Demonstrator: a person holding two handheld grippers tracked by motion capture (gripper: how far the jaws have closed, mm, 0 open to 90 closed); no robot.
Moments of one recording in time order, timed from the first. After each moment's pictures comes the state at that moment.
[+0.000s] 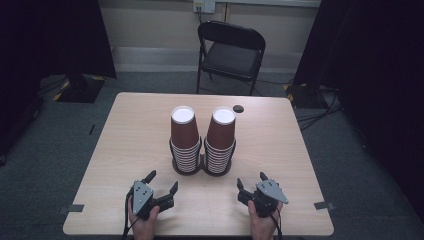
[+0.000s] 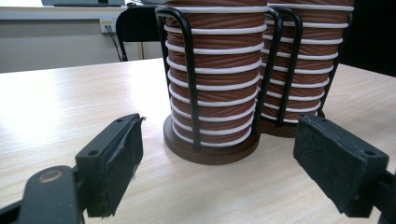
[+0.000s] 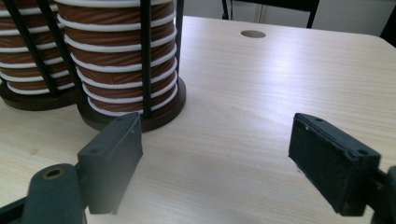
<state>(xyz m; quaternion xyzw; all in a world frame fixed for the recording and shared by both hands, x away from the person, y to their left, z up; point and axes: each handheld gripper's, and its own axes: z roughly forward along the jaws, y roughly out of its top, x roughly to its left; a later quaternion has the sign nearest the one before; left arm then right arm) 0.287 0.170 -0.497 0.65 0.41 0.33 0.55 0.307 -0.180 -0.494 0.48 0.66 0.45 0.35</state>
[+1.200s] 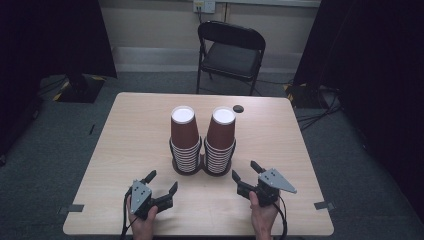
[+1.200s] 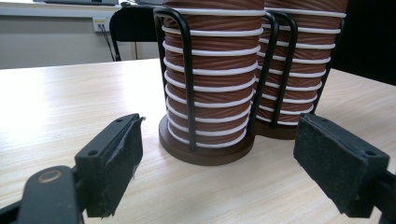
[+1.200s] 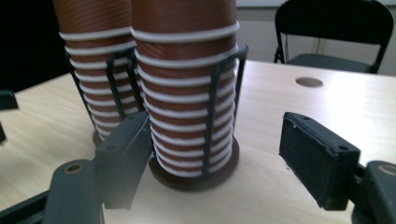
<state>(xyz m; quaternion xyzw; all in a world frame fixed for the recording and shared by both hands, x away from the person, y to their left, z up) 0.288 0.174 -0.498 0.65 0.41 0.32 0.56 0.317 -0.177 -0.449 0.41 0.67 0.55 0.29</state>
